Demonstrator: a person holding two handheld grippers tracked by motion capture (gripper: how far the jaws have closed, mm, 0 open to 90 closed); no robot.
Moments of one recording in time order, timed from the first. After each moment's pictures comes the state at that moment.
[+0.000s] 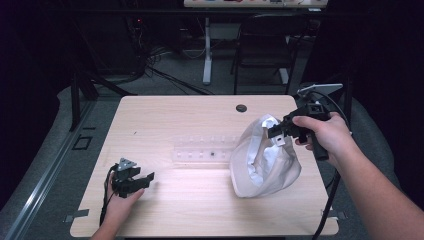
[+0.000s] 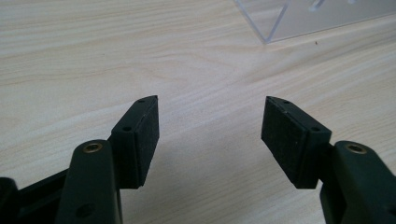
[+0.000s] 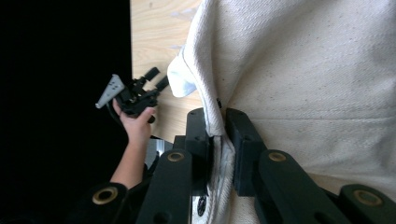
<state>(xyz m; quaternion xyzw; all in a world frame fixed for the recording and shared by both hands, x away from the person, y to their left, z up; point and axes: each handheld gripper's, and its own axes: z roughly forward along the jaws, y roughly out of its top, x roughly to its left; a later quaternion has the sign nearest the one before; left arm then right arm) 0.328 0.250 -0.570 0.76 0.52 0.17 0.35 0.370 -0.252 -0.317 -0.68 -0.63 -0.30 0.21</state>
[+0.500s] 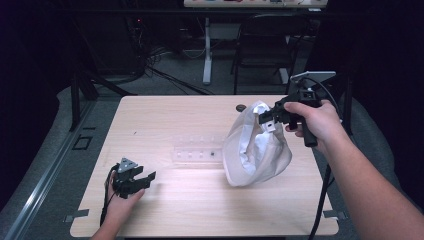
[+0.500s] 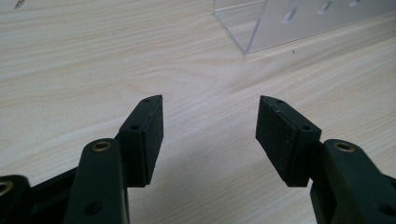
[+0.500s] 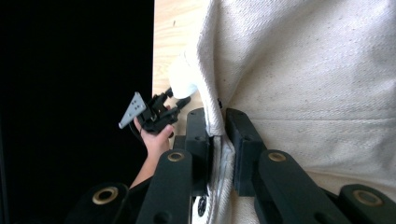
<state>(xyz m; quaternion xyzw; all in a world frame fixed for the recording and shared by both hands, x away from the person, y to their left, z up) 0.324 0.245 -0.564 0.77 0.49 0.18 0.37 0.390 -0.236 -0.300 -0.67 -0.63 -0.33 0.21</state>
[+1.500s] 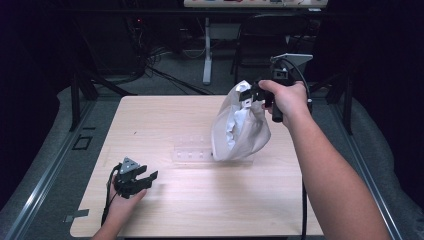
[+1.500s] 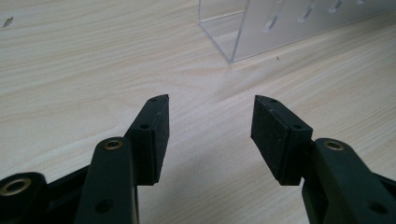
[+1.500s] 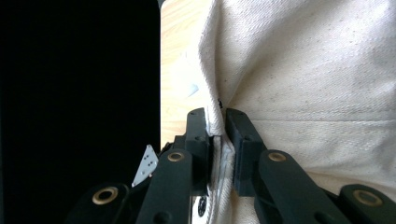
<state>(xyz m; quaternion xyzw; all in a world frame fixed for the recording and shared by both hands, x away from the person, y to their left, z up) 0.322 0.239 -0.562 0.77 0.47 0.18 0.38 0.445 -0.193 -0.293 -0.69 -0.60 -0.35 0.18</state>
